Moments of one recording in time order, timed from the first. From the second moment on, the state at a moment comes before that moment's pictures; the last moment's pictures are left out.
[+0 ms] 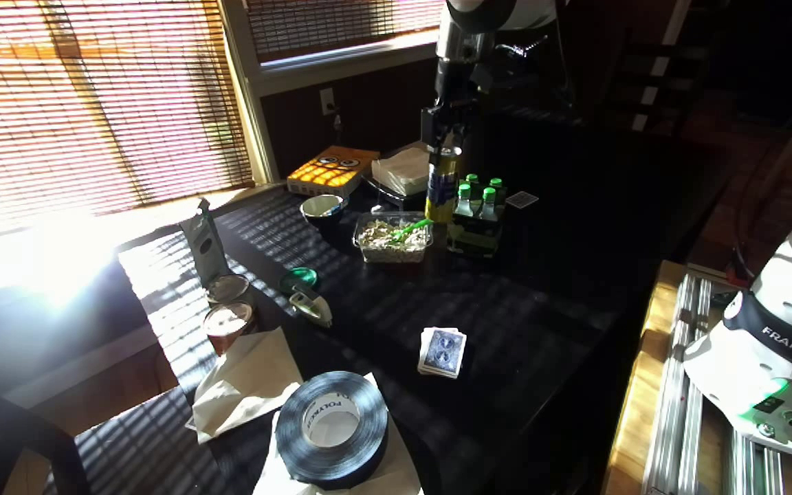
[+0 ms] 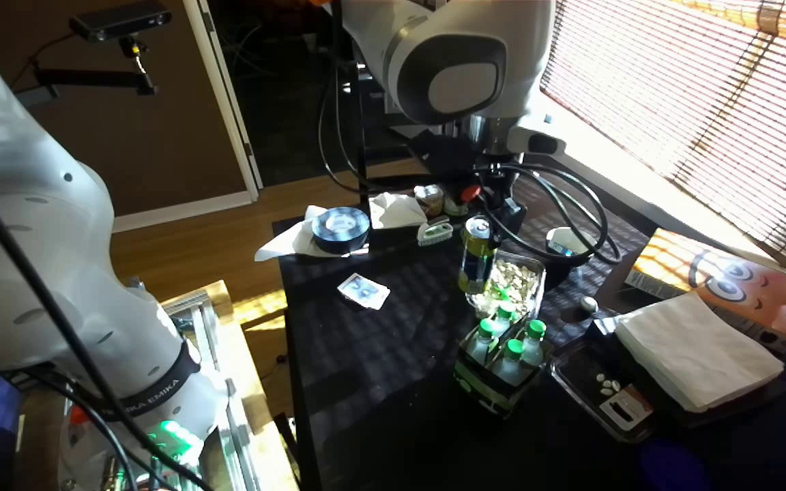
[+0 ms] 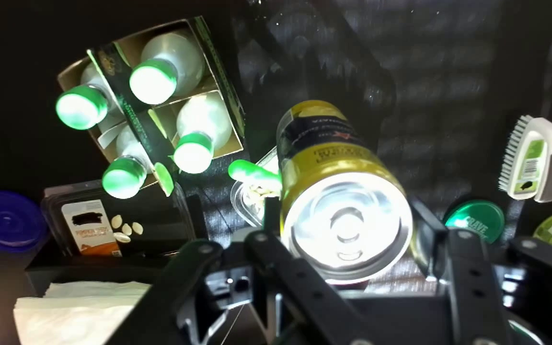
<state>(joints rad) -0.09 -0.01 -0.09 -2.35 0.07 2.45 -0.06</state>
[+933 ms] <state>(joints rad) -0.12 -0.03 -0.12 -2.24 -0.09 2.31 0.02</state>
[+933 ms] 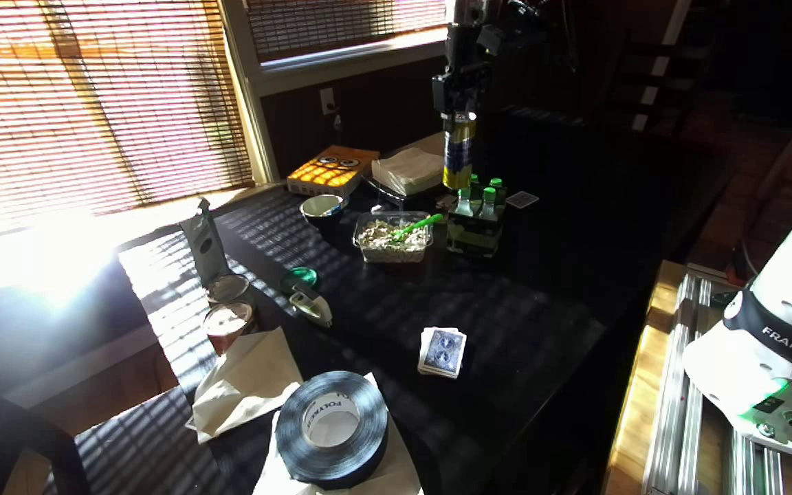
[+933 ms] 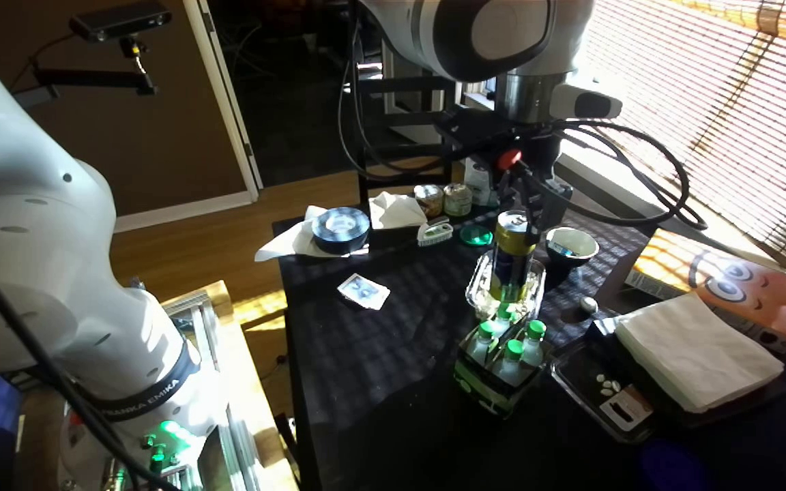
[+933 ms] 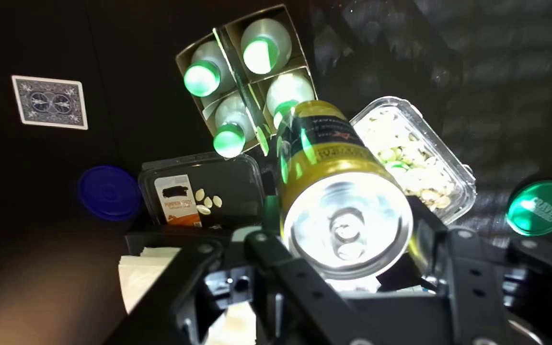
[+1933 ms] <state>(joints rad) -0.14 0.00 -0.15 -2.23 -0.06 2.28 0.02</state>
